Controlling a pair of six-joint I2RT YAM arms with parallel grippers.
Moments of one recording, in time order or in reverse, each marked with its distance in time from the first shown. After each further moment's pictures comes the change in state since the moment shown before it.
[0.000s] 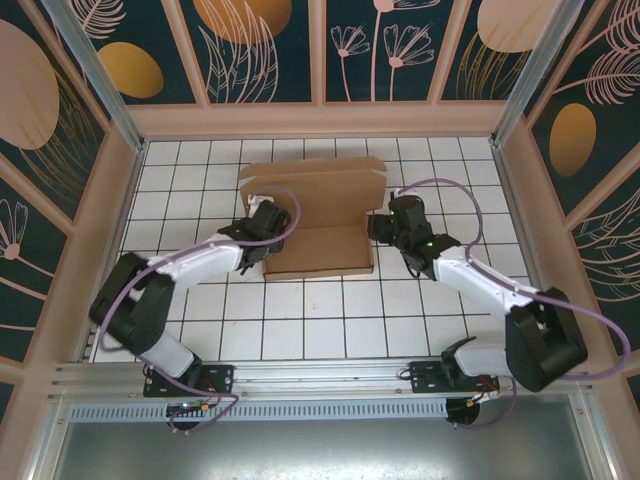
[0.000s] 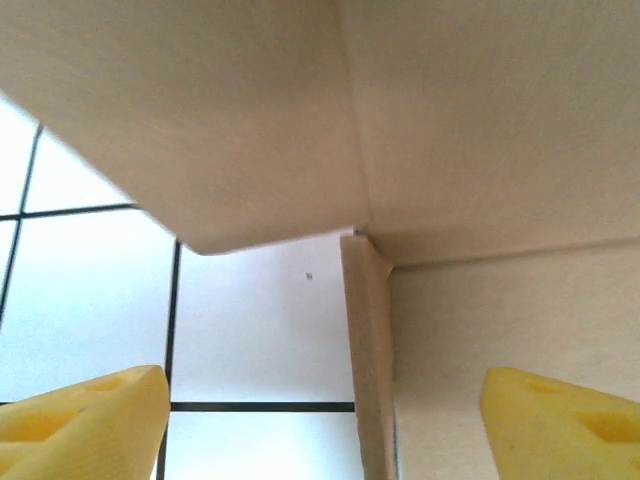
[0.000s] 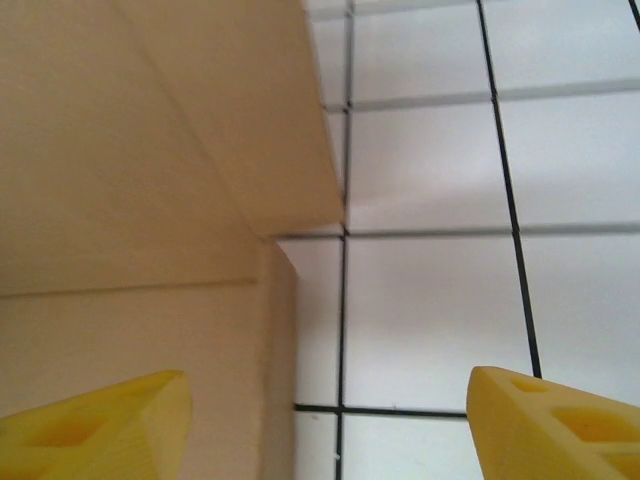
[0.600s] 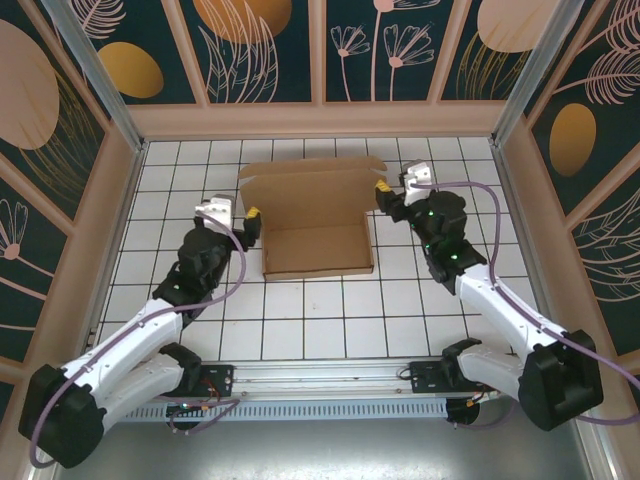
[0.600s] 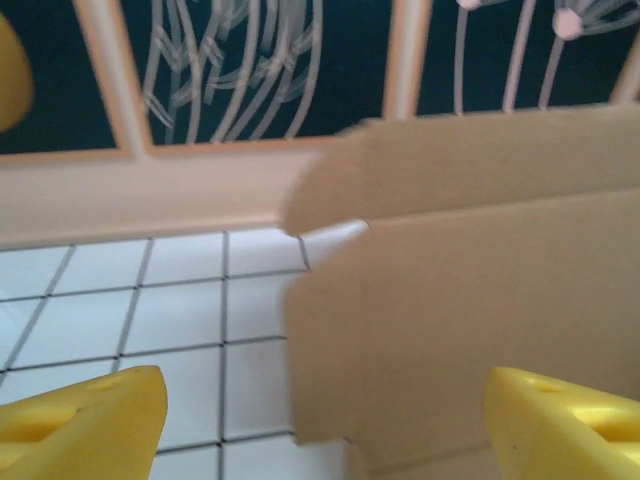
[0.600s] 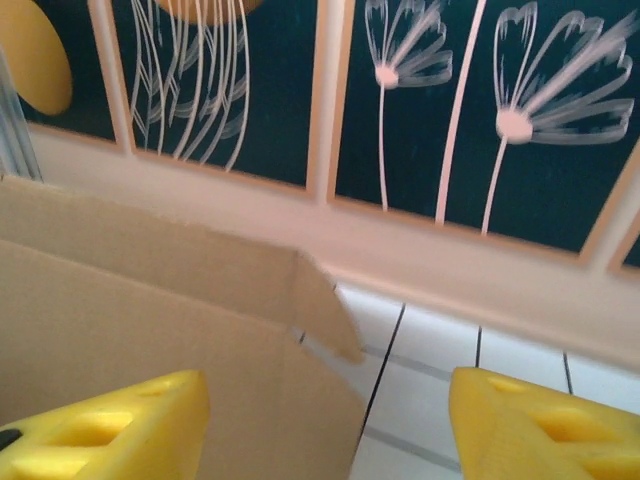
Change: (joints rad) left arm 0.142 -0.612 -0.412 0.581 0.189 0.314; right arm -0.147 -0.167 -0.104 0.537 -0.259 -0.484
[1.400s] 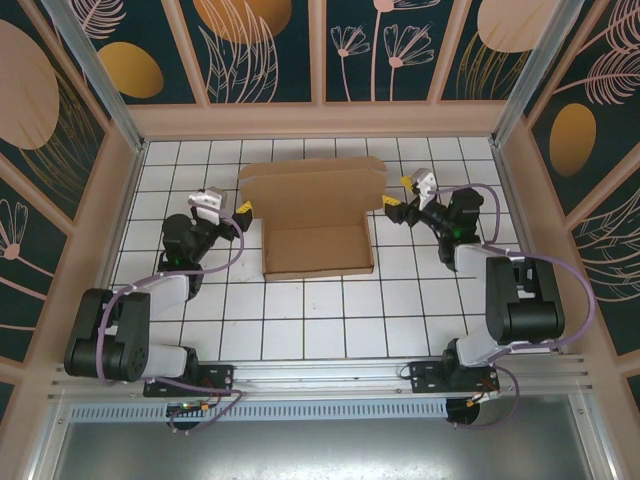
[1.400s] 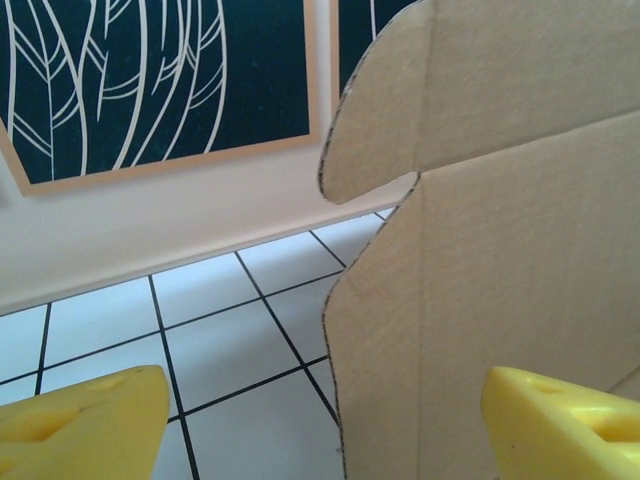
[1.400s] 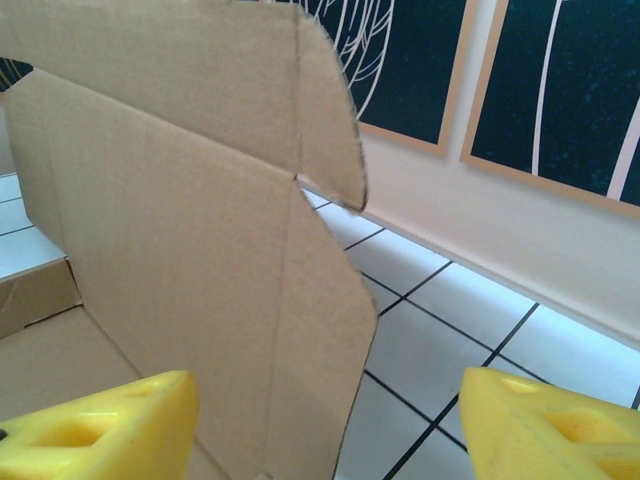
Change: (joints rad) left arm 0.362 0.473 -0.044 0.575 0.663 0.126; right arm -0.301 0.453 -0.023 0.422 -0.702 -0.041
